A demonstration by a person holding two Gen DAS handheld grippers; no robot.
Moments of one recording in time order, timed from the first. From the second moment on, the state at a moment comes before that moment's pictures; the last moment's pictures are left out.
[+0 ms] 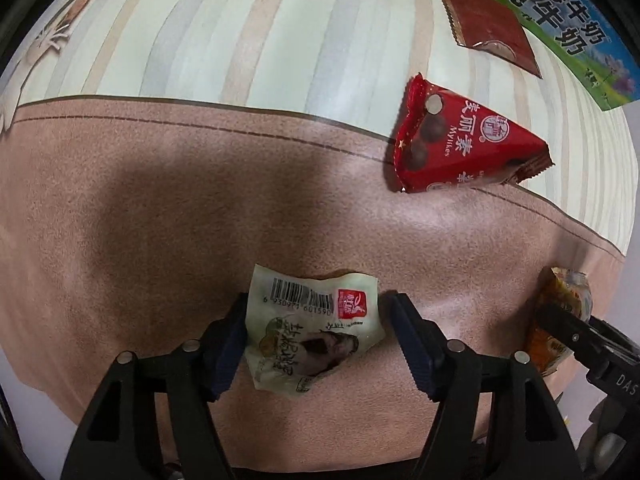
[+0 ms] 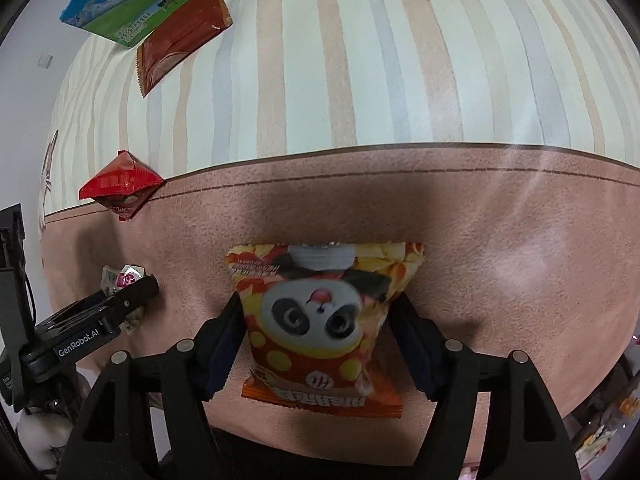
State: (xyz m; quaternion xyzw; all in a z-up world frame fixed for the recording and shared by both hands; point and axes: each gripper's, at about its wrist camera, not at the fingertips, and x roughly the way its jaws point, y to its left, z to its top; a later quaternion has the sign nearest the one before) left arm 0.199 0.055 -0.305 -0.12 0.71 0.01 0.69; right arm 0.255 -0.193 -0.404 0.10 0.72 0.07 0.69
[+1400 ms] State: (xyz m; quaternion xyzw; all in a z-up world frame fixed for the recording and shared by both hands) left arm 0.382 -0.023 -0.079 -0.12 0.57 -0.11 0.80; right arm 0.400 -0.248 -0.169 0.16 0.53 0.13 0.82
